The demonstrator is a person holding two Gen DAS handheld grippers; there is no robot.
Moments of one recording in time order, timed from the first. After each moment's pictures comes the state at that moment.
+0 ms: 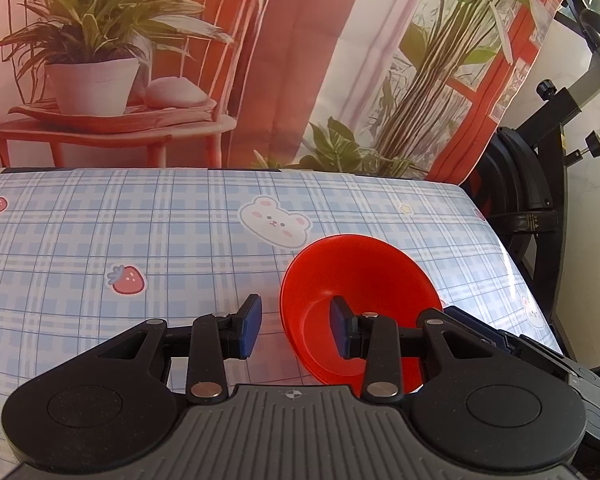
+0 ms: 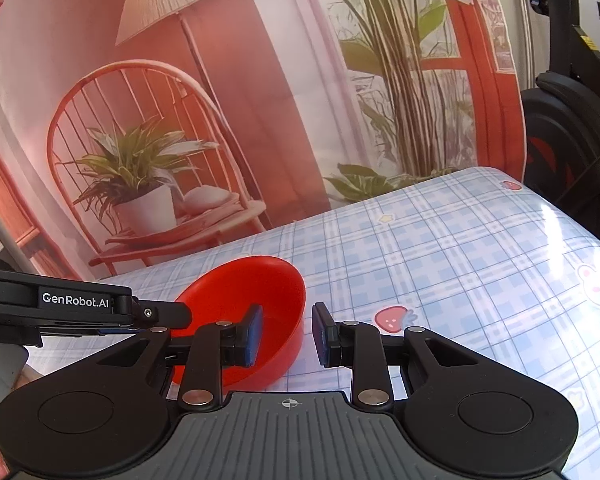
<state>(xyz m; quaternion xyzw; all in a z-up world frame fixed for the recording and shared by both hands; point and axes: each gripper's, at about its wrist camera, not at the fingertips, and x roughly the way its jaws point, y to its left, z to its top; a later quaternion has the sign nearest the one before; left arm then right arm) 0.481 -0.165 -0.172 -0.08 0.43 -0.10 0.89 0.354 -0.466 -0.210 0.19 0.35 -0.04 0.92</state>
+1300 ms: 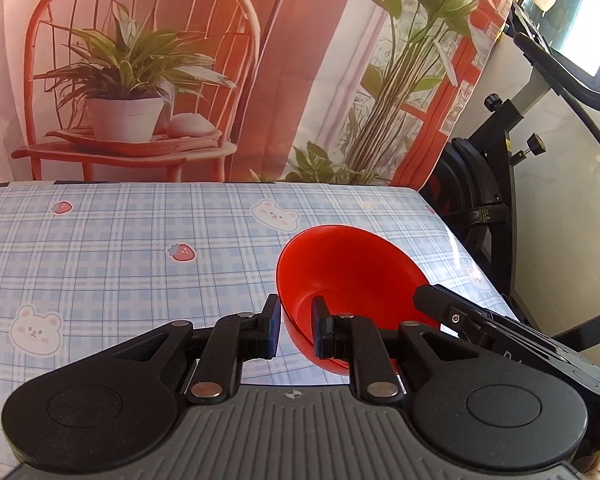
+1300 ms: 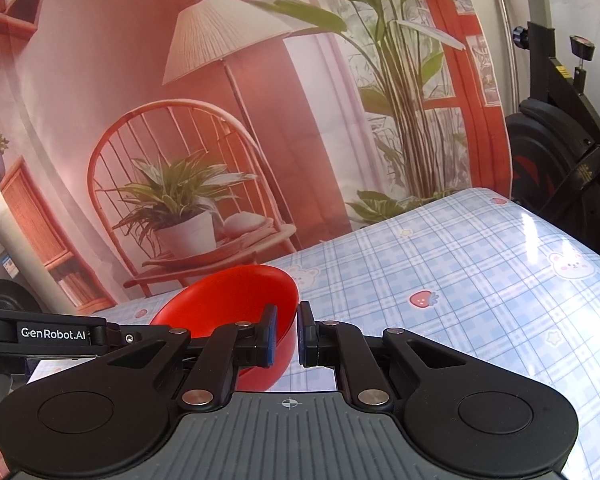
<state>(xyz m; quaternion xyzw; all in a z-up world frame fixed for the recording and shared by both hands) 0.374 -0.115 -0.108 -0.08 0.39 -0.14 0.91 0.282 -0.398 -0.131 0.20 0.31 -0.06 0.93</state>
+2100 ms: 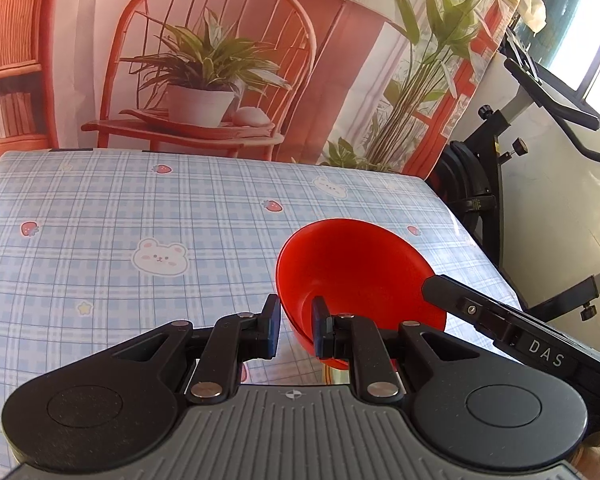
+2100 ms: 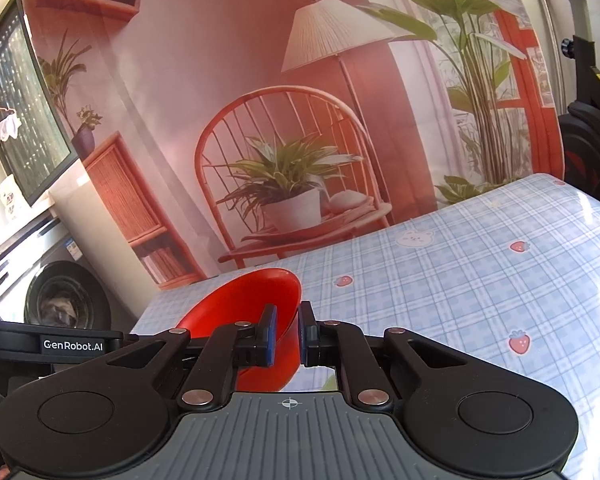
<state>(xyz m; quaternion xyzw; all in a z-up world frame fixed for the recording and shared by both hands) 0.261 0.018 -0.089 -0.10 0.39 -0.15 0.90 0.216 -0.251 -0.090 0.22 0.30 0.01 0.93</state>
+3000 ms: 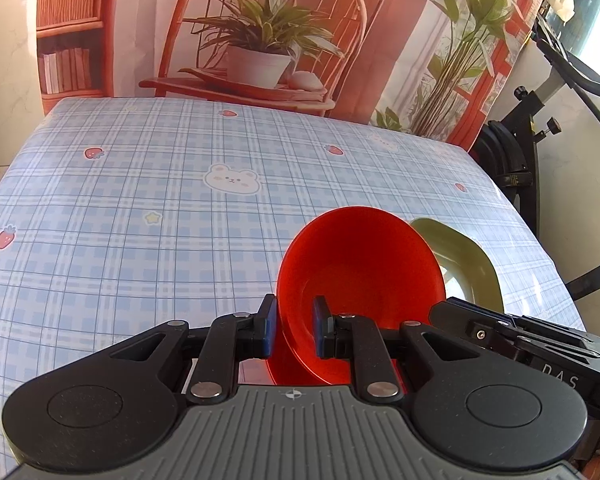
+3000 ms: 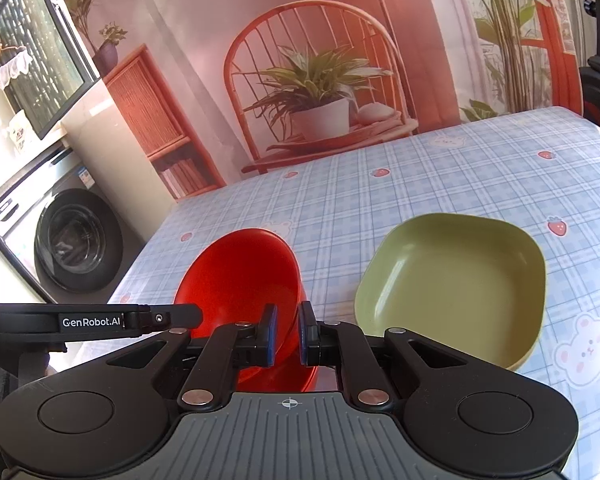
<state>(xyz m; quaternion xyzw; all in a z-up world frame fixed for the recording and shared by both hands) 0.204 0.053 -0.131 -0.09 0.41 -0.09 0.90 0.176 -0.180 -0.132 0.19 0.39 0.04 0.90</state>
